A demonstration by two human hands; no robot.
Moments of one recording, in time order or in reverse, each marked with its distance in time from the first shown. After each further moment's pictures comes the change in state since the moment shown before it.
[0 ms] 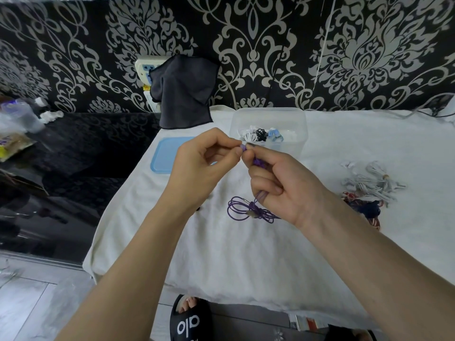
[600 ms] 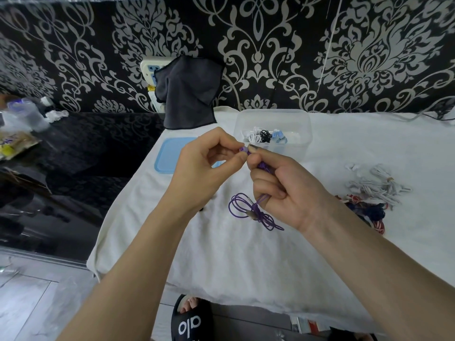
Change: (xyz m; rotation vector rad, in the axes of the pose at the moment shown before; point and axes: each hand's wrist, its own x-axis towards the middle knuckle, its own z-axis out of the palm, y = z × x) left_hand -0.002 0.003 -0.005 -0.013 -0.032 0.057; right_hand -0.003 0.004 0.003 0.032 -0.064 0.026
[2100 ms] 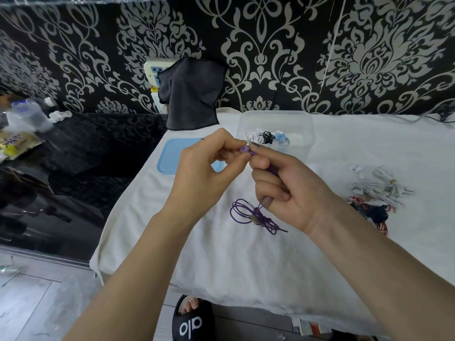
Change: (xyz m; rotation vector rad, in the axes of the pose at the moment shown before) left_hand -0.007 0.003 0.000 0.222 0.066 0.165; right_hand -0.007 -0.002 0.007 -0.107 -0.040 -0.025
